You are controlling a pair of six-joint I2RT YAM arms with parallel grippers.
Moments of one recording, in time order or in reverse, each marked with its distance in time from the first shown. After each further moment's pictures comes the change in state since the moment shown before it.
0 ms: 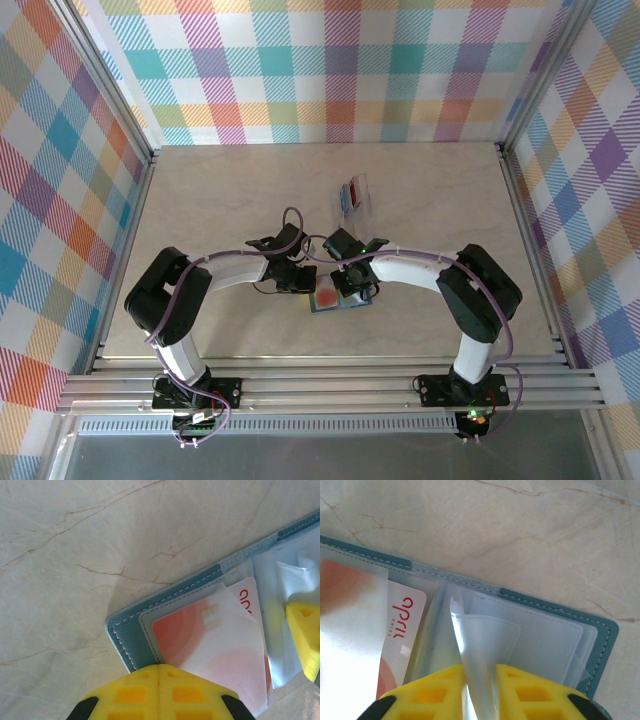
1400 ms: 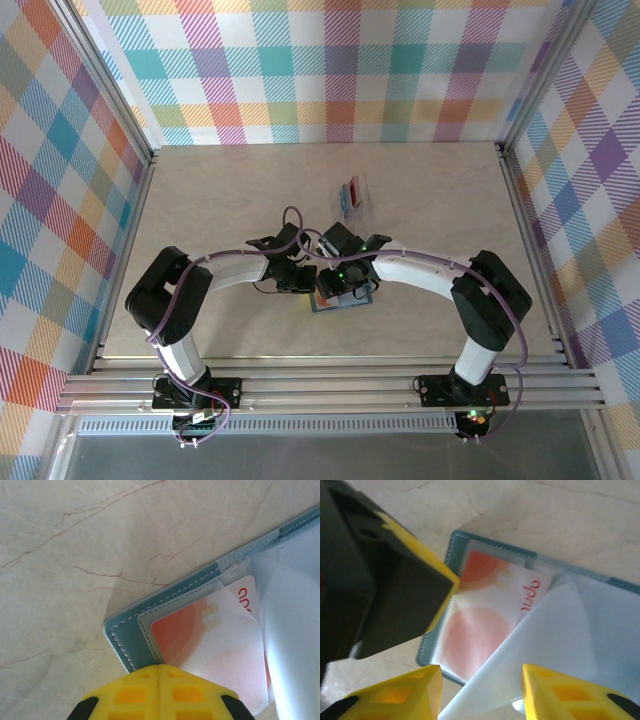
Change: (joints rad) left arm -0.001 0.007 0.005 -0.001 0.007 -0.001; right arm 0.045 -0.072 0.047 -0.032 -0.235 0.046
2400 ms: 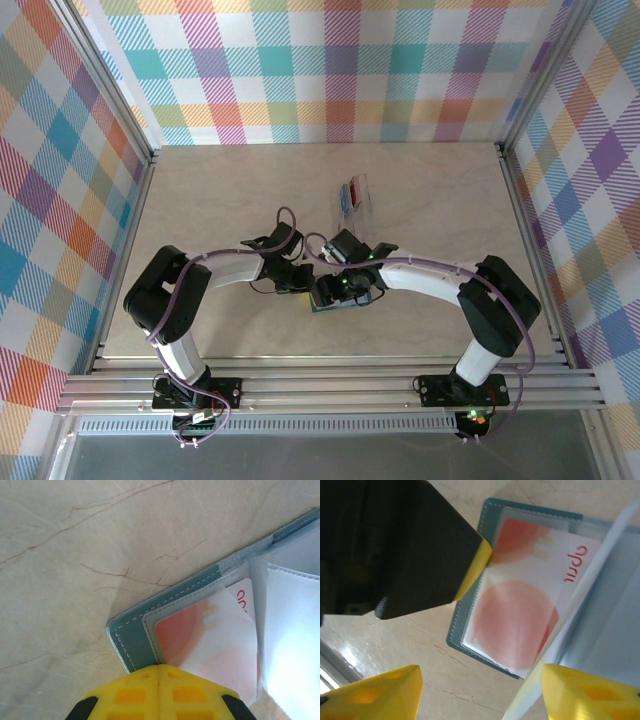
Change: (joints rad) left arm 0.050 -0.001 -0.040 0.064 0.114 -0.038; right arm 0.003 -0.045 -0.095 0.100 -0.107 0.071
